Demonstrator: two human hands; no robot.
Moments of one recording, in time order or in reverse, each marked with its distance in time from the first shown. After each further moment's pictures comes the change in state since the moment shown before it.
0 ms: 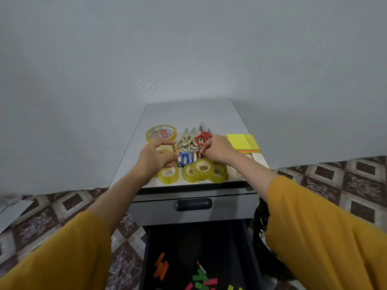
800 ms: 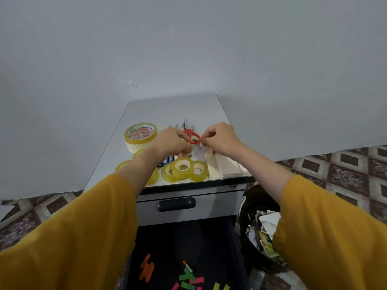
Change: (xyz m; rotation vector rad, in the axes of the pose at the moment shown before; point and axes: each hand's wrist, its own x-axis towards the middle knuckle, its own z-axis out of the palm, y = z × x) left_hand 0.044 0.037 0.075 0.490 -0.155 -0.026; right_hand -0.017 0.027 -0.045 0.158 0.148 -0.059
